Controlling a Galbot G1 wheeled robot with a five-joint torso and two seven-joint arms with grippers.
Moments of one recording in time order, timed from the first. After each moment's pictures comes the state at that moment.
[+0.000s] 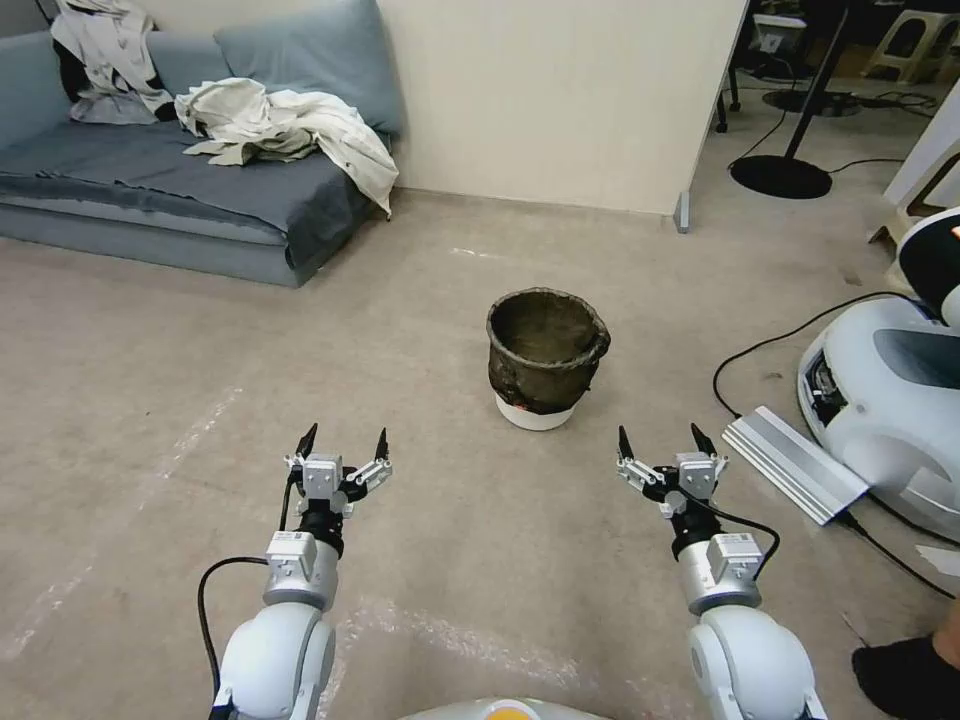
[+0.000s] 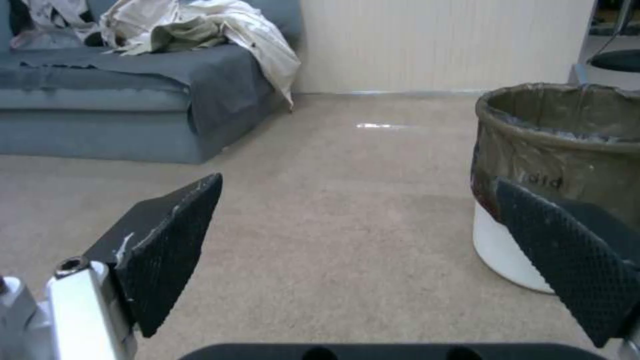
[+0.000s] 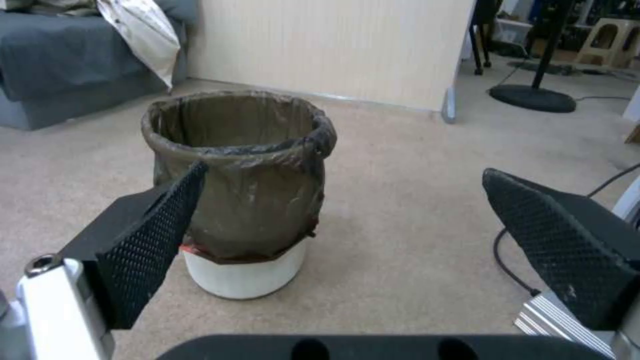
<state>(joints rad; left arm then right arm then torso) 1.55 -1.50 -0.55 -2.00 0.00 0.00 0.00 -1.55 1.50 0.55 2.00 0.00 0.00 0.00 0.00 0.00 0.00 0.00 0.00</state>
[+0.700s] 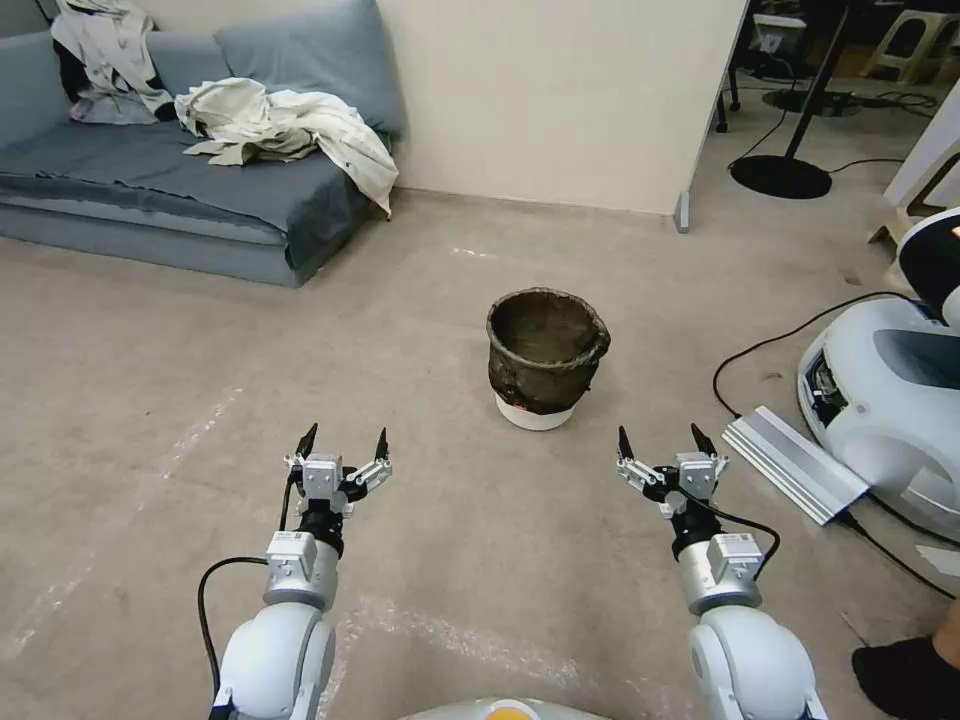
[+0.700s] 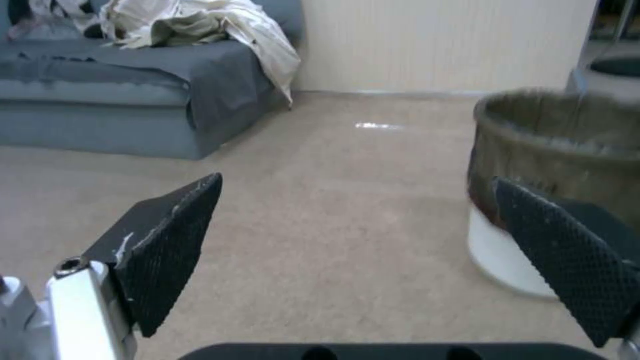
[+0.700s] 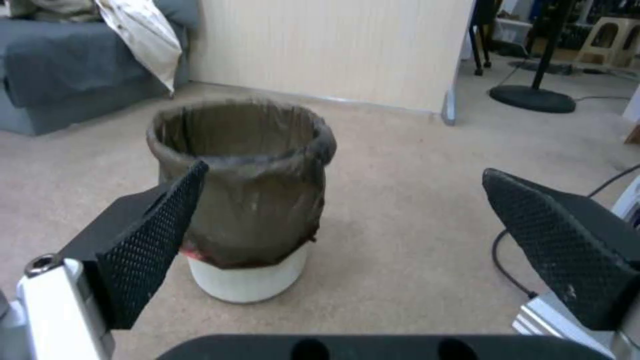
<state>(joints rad) 1.55 -1.51 -0.55 -2.03 -0.02 0.03 0.00 -1.57 1.50 0.55 2.06 0.01 -0.04 0.00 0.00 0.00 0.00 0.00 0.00</state>
